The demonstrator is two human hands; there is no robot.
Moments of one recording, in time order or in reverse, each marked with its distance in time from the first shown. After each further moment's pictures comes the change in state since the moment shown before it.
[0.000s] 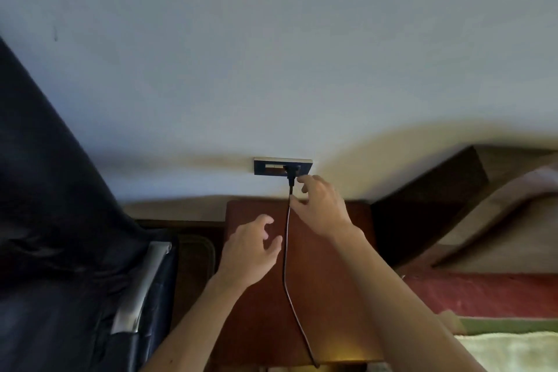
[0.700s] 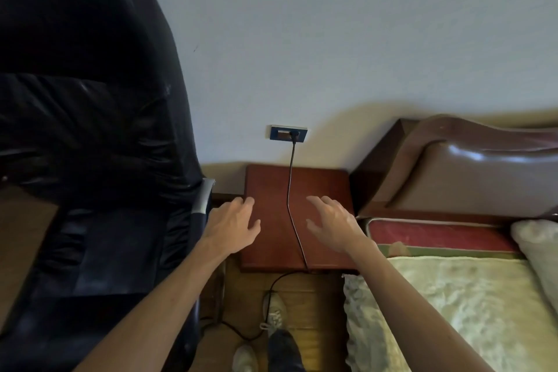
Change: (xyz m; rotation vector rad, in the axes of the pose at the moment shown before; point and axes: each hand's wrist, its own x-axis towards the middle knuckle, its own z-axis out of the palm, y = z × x) left_hand -0.226 0.011 -0.098 0.474 0.093 0.185; right_hand -0.269 -0.052 -0.059 -0.214 -0.164 -0.068
